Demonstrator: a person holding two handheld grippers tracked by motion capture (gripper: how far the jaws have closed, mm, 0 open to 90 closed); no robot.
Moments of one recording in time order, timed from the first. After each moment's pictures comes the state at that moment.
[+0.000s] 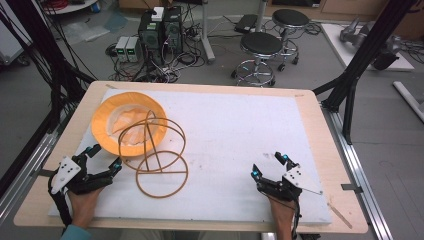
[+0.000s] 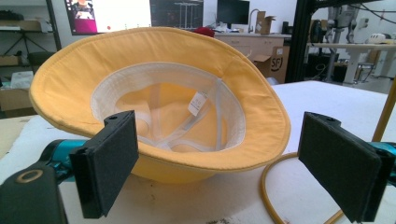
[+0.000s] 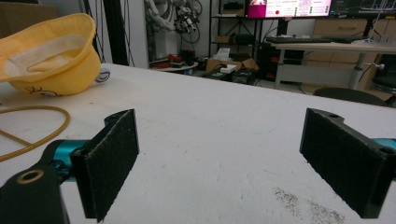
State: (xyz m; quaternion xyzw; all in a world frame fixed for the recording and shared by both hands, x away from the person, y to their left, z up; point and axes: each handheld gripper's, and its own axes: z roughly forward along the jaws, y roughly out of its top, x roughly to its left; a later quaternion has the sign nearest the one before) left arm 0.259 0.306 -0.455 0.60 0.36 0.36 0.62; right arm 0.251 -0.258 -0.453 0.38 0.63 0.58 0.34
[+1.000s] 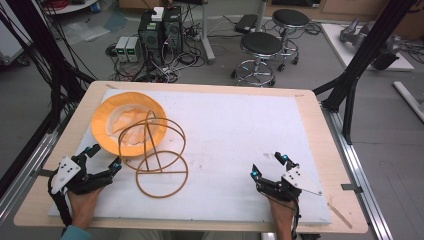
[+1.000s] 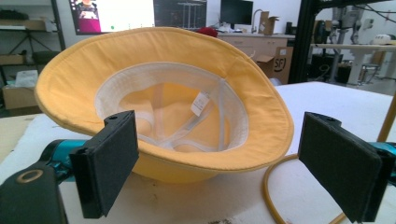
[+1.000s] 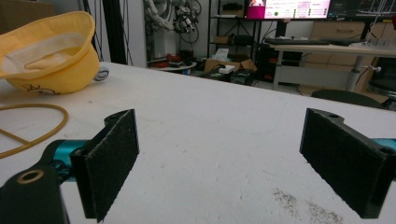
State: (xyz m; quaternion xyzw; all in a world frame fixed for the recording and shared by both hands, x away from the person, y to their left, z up) left arm 0.259 0.307 -0.455 0.60 0.36 0.36 0.62; right arm 0.250 -0.256 -0.453 0.38 0.64 0.58 0.35
